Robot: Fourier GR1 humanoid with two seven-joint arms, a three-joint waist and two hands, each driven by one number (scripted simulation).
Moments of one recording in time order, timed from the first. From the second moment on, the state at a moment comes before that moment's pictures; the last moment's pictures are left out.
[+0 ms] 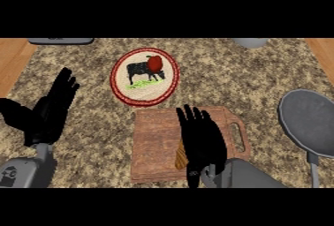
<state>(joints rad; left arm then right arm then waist) -0.18 0.30 -0.04 -1.57 0.23 0.19 0.21 -0.54 -0.23 0.80 -1.69 0.54 0.33 1.13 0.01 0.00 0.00</state>
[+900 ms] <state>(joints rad) -0.18 0.27 -0.02 -1.57 0.21 0.17 0.22 -0.47 -0.13 0.68 -1.46 0.70 0.38 1.02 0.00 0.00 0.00</state>
